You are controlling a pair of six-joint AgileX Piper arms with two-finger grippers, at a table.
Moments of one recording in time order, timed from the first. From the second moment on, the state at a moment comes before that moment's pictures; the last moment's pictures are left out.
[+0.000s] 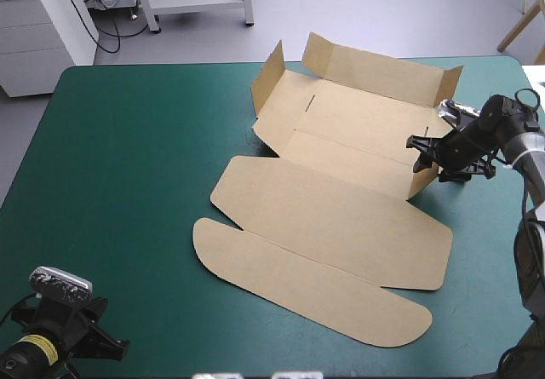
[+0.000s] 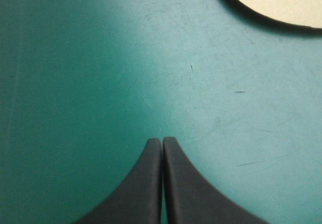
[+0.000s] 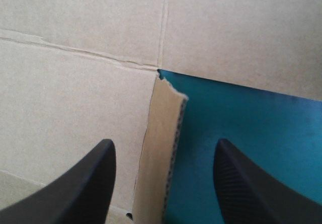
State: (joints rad) left arm -0.49 0.31 -0.48 0.22 1.08 -0.17; right arm -0.13 1.82 -1.43 0.31 1.01 0.00
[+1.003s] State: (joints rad) left arm -0.49 0.31 -0.48 0.22 1.08 -0.18; right arm -0.13 1.82 -1.45 0.32 1.01 -0.13
